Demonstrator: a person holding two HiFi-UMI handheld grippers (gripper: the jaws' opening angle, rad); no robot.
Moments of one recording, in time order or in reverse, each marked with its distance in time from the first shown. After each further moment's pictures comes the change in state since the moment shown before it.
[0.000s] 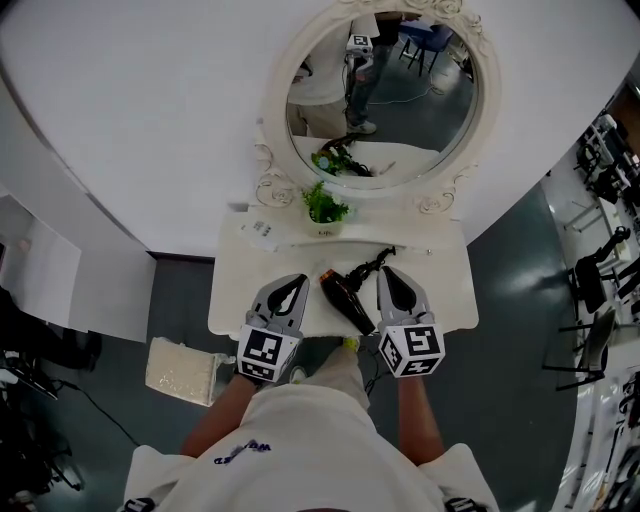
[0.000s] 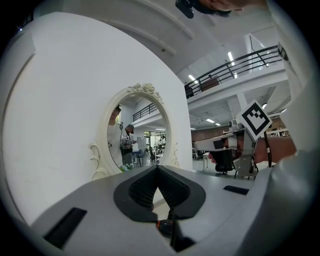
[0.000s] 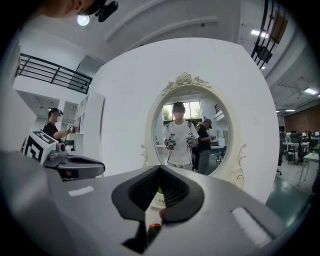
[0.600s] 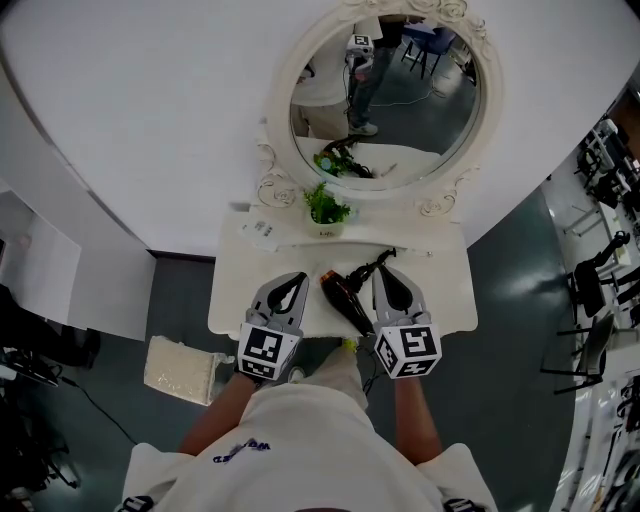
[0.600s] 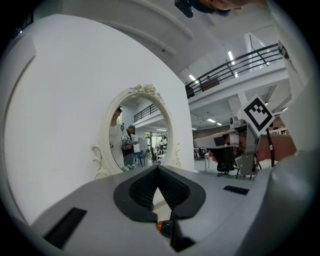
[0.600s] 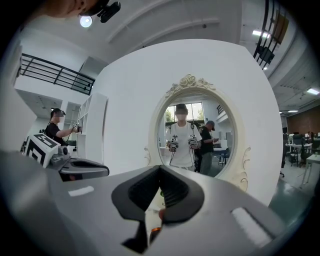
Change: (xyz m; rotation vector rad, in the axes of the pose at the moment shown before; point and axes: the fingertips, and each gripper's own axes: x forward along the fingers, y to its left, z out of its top) left arm 0.000 0.004 0.001 0.005 -0.007 0.017; right arm 0.005 0.013 0.010 -0.011 -0.018 0.024
